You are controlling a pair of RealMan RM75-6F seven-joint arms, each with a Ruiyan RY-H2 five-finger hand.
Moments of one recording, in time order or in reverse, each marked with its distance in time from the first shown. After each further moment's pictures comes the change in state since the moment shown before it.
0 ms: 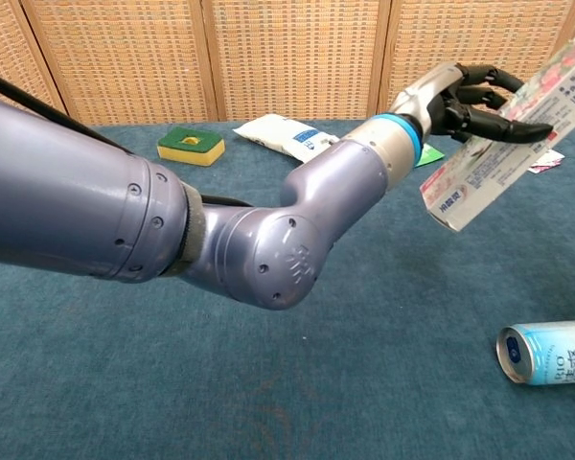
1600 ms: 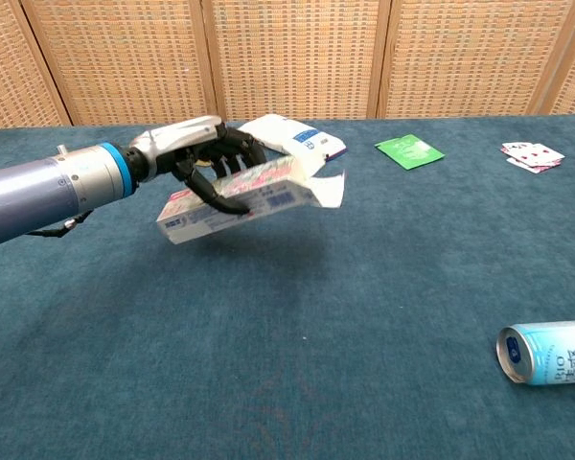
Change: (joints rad) left arm 0.498 0.471 0.499 -0.197 0.346 0.080 0.059; right arm -0.251 -0.004 0.050 0.481 -0.058 -0.336 0.731
